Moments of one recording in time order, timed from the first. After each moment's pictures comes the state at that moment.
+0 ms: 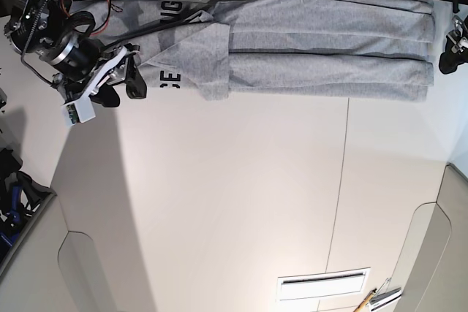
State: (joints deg) left arm 20.0 -26.7 -52.3 71.5 -57.9 -34.8 53.2; right arm -16.1 2.8 21.4 118.4 34.8 32.0 -68.7
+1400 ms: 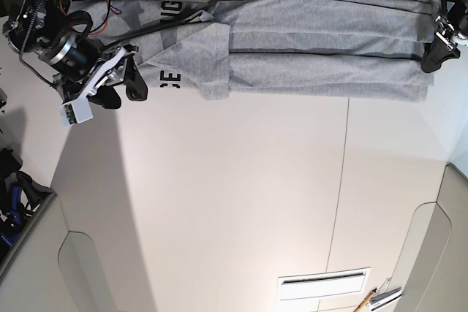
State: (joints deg) left arm 17.1 -25.4 -46.2 57.7 -76.3 -36.1 62.4; right arm -16.1 2.8 21.7 118.4 37.5 32.0 -68.8
